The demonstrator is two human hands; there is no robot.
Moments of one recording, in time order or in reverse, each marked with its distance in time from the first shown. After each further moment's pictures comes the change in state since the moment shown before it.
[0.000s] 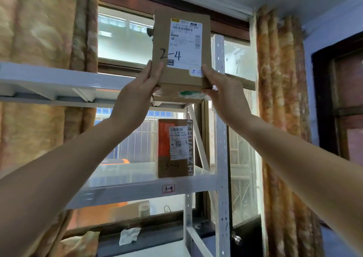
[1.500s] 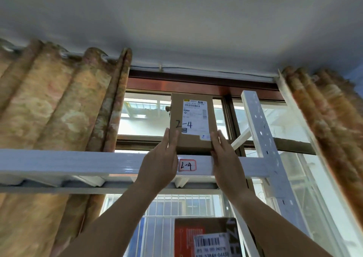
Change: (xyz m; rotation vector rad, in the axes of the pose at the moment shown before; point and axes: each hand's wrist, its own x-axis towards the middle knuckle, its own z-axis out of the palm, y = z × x) left_hand 0.080 -0.112 0.172 0.341 -0.008 -0.058; right_hand 0.089 0.150 0.231 0.070 0.251 0.031
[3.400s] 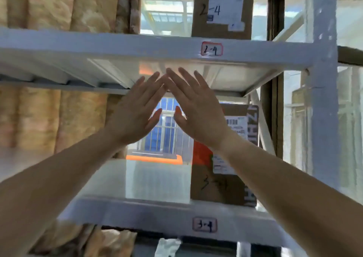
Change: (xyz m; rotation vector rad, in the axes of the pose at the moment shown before) left_hand -0.159 -0.051 -0.033 0.286 -0.223 0.295; right_hand -0.110 -0.100 0.019 -0.057 -0.256 -0.479
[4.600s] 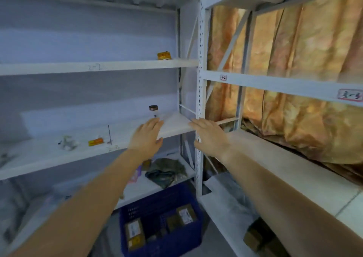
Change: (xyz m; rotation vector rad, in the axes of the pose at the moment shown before) left_hand -0.582 -0.277 -0.491 0.485 -1.202 -0.998; right_hand 0.178 -0.756 -0.009 1.215 -0.490 -0.259
